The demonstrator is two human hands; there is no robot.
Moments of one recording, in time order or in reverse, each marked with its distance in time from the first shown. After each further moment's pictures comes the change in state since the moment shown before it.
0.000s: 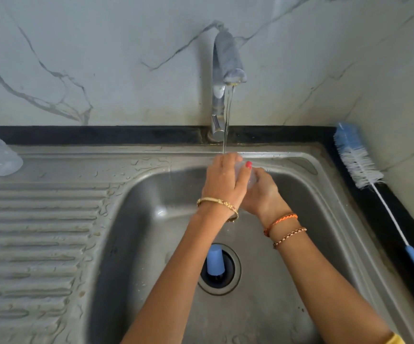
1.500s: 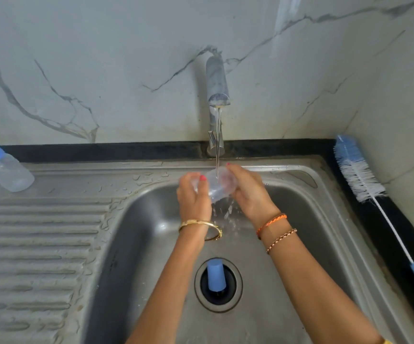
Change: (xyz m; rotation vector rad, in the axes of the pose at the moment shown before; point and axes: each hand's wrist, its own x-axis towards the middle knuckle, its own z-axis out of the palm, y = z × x) left_hand -0.009 -0.005 -0.017 -0.469 0.308 -0.499; right_hand -0.001 -0.004 0.024 -0.495 0.001 -0.430
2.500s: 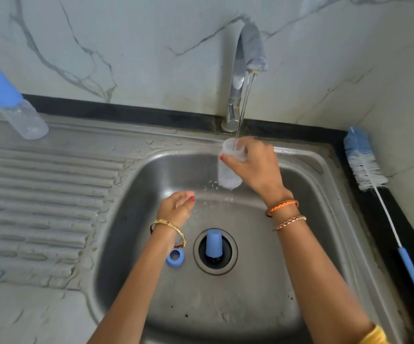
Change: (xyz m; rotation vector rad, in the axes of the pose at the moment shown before) left_hand -0.033 -0.048 -0.075 -0.048 -0.092 -0.343; right_hand -0.041 -0.011 0.006 -1.209 -0.038 -0.662
